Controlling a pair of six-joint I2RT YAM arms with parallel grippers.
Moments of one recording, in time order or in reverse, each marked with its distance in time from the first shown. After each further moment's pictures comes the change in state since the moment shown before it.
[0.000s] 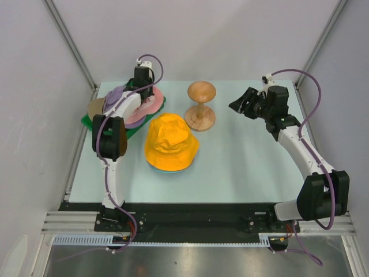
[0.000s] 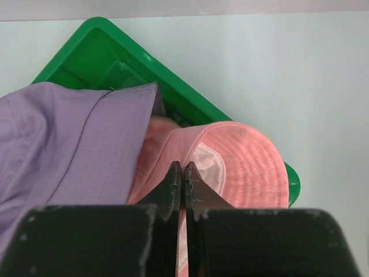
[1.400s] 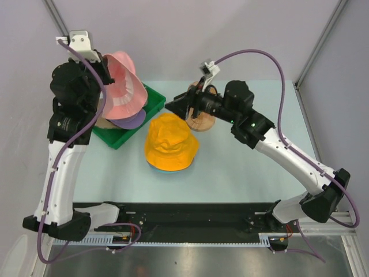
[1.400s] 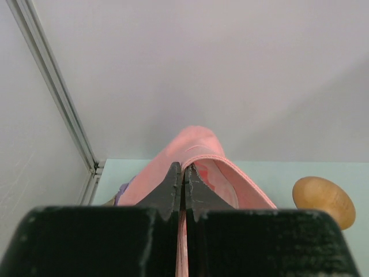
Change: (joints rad) left arm -0.081 -1.024 -0.150 -0.185 -0.048 0.051; right arm 0.607 0.025 0.375 0.121 0.049 -0.146
